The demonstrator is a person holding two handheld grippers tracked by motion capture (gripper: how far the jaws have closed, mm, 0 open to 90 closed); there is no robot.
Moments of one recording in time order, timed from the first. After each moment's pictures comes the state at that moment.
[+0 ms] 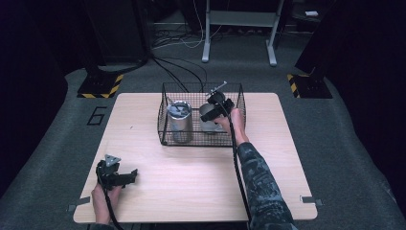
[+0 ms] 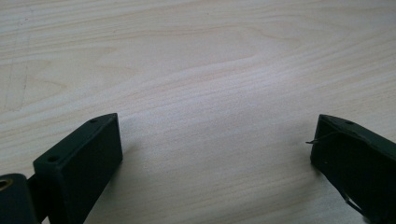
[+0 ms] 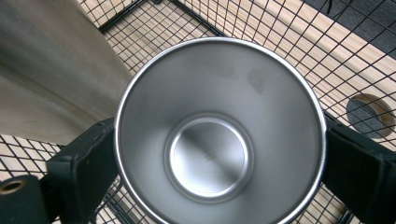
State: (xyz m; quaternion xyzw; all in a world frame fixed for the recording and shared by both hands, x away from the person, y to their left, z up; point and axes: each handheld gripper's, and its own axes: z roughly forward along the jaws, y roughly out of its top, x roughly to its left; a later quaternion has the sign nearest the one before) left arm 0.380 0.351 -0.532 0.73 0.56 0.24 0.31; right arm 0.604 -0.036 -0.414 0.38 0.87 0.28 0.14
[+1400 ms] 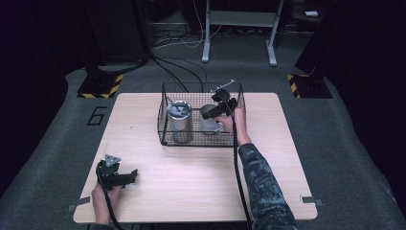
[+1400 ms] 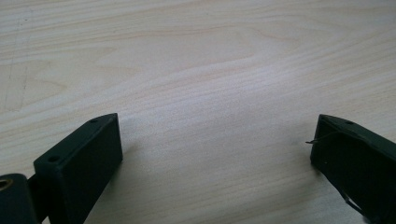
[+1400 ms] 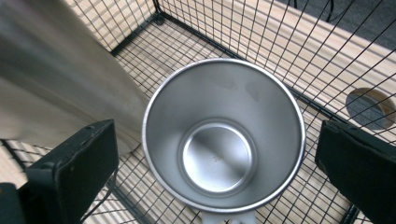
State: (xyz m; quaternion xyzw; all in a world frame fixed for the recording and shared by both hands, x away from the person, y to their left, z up) left arm 0.380 0.350 -0.532 0.72 0.56 0.25 0.31; right arm 0.595 -0.048 -0.400 0.42 0.84 0.33 0.12
